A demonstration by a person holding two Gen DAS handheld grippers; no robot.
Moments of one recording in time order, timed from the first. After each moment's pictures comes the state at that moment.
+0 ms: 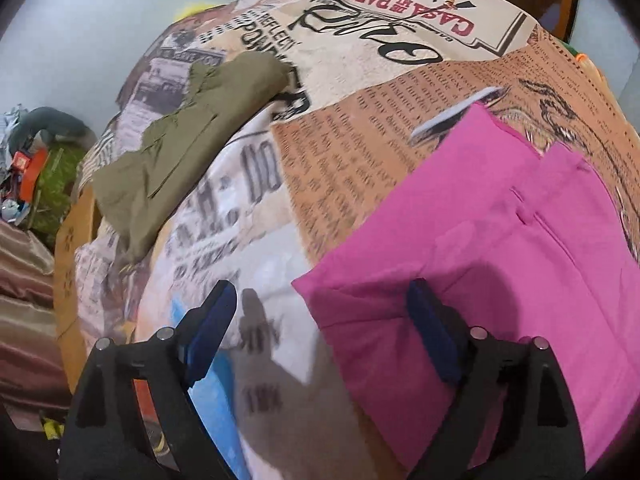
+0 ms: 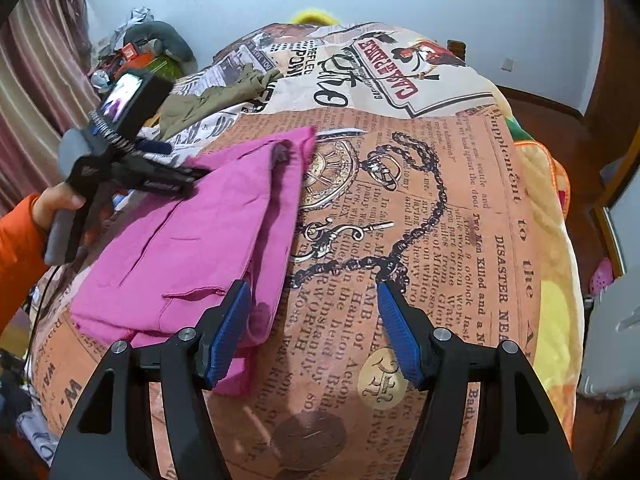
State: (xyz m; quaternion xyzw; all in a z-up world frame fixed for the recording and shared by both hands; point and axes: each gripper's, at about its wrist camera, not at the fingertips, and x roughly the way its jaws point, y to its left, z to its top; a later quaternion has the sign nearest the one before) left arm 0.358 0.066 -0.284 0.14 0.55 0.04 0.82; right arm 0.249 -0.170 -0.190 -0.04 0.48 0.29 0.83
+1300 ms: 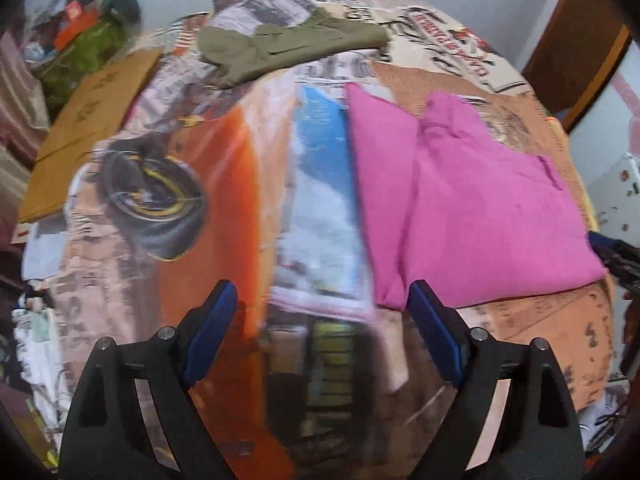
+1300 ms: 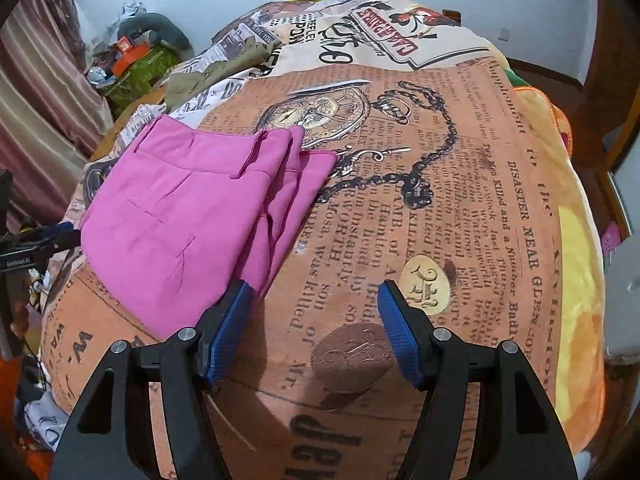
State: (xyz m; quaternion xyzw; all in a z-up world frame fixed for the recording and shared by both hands) left arm 0.143 0.149 -0.243 -0.08 0.53 0.07 0.84; right arm 0.209 -0.171 -0.210 -0.02 0.52 0.28 0.81
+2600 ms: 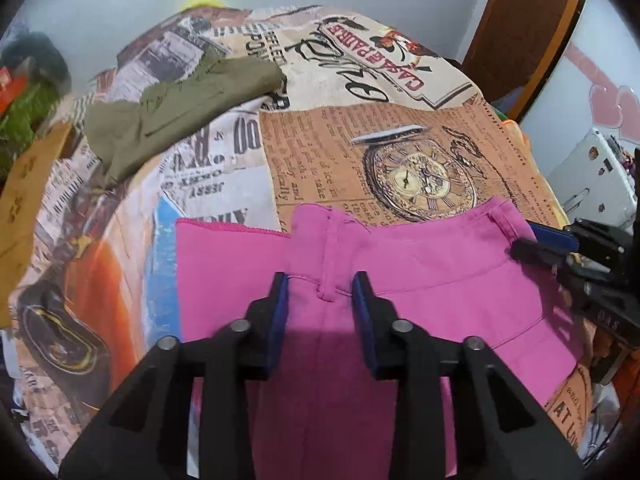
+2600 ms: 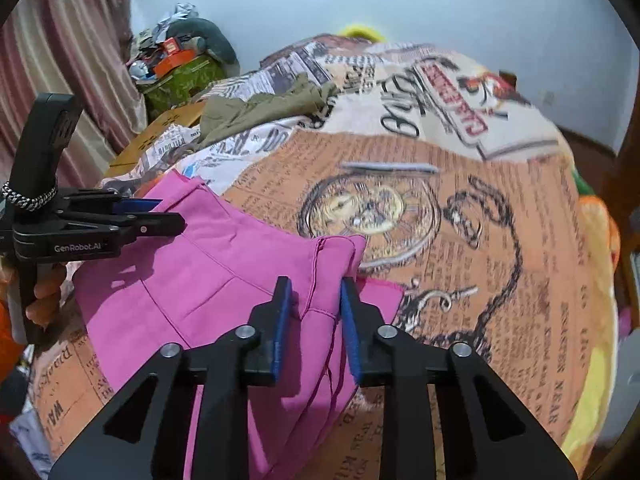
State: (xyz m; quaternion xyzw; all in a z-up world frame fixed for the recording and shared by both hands) left arm 0.268 0.079 -0.240 -0.03 0.50 -0.03 0.86; right arm 0.257 -0.108 -0.192 -0.07 0.43 0.36 0.83
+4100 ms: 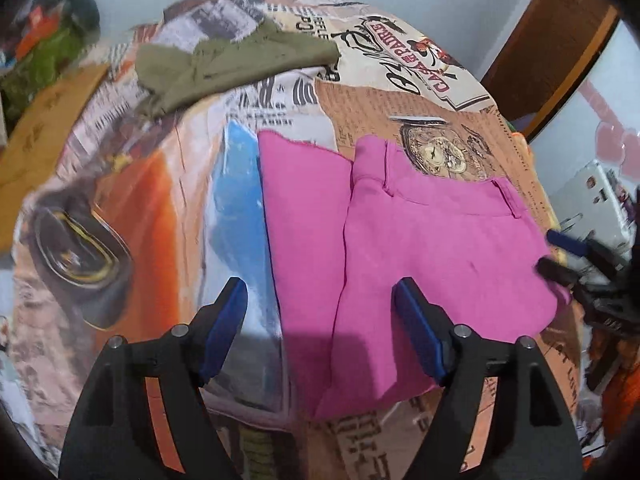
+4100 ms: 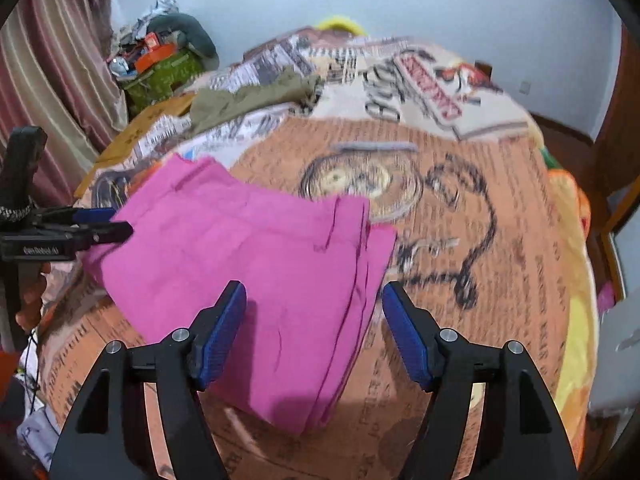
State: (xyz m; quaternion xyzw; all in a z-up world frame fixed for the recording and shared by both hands) left arm 0.202 0.130 -0.247 -0.12 0.52 -0.01 0.85; right arm 0.227 -0.114 -0.191 -0.07 0.47 0.31 0.83
